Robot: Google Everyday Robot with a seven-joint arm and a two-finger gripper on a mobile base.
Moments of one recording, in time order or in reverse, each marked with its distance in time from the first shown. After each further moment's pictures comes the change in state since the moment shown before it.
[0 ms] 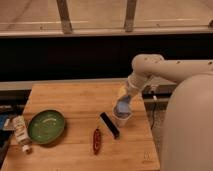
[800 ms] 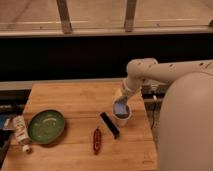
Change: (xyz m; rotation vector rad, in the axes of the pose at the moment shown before) arm -0.008 0.011 0.020 0.061 -0.022 -0.040
